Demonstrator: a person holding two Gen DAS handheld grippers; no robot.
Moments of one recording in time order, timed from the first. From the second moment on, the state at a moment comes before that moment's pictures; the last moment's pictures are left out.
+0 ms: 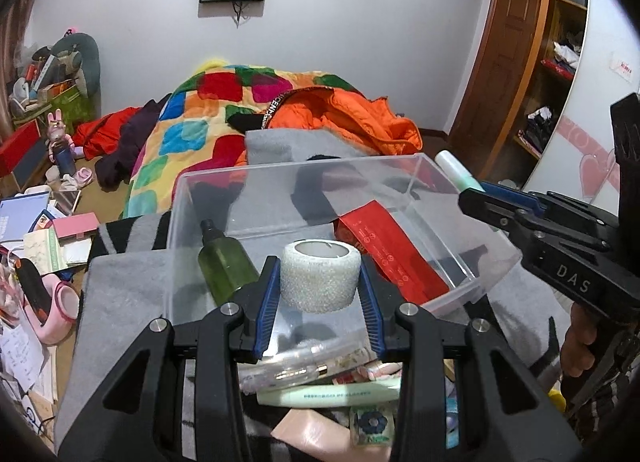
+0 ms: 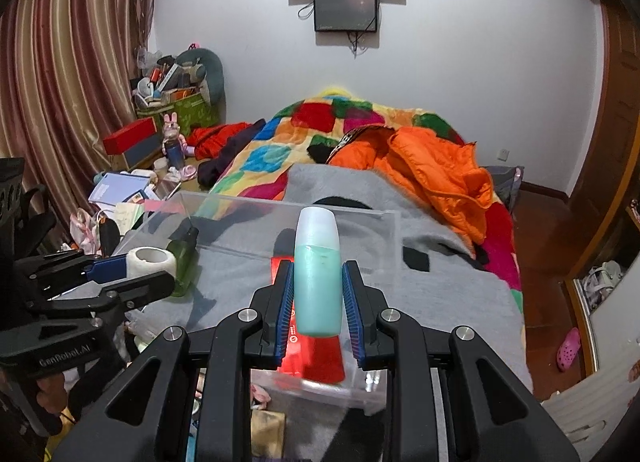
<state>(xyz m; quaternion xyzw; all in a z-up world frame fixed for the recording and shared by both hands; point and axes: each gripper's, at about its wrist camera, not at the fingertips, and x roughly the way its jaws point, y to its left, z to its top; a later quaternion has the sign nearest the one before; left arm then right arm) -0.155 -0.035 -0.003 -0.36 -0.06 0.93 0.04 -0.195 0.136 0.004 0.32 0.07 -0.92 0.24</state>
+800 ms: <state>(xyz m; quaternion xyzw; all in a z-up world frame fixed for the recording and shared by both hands) -0.181 -0.033 -0.028 -0.40 -0.07 0.91 0.04 -0.219 0.096 -0.035 0.37 0.12 -0.89 0.23</state>
